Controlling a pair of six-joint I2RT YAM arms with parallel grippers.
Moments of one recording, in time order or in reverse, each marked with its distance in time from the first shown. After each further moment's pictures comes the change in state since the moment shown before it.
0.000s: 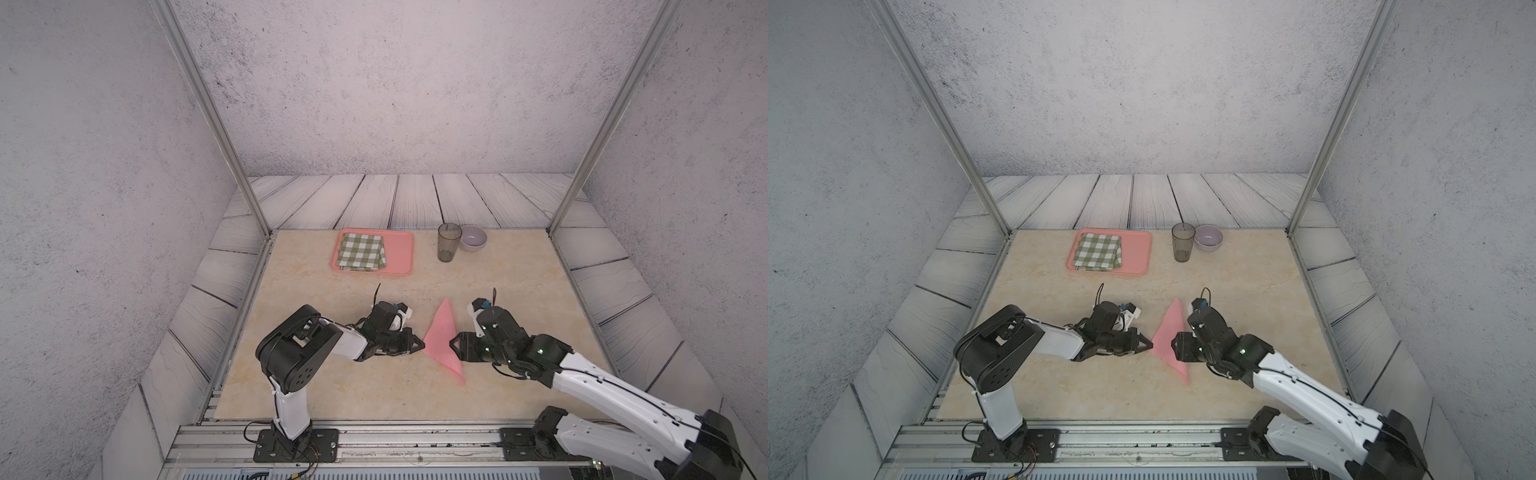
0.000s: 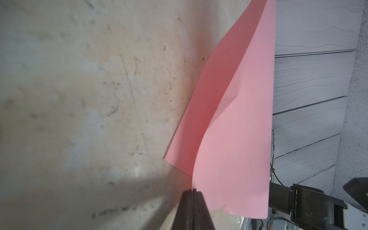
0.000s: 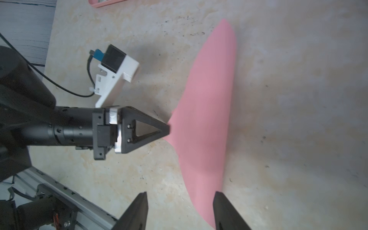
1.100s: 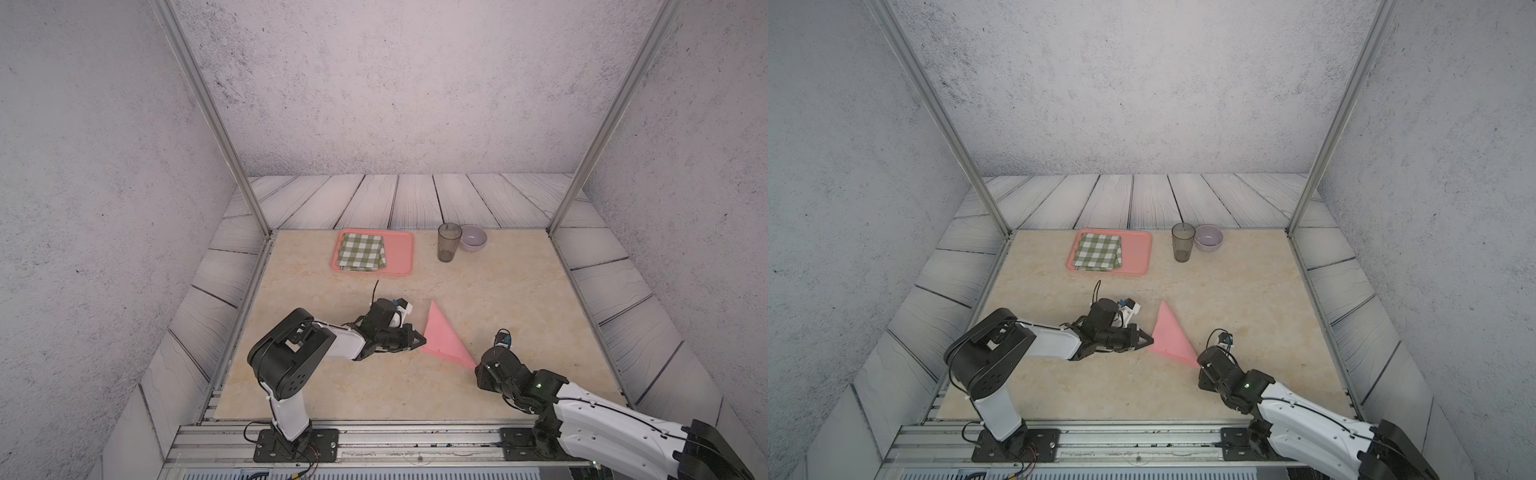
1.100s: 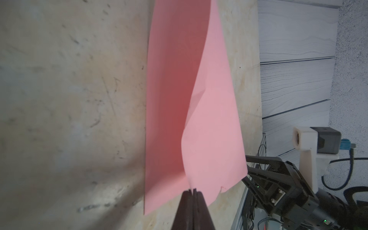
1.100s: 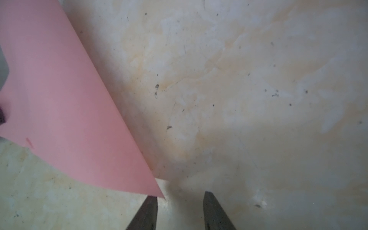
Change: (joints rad) left arm 0.000 -0.043 -0.007 0.005 -0.006 -0.018; right arm 0.031 -0.212 -0.467 0.098 0.271 0.226
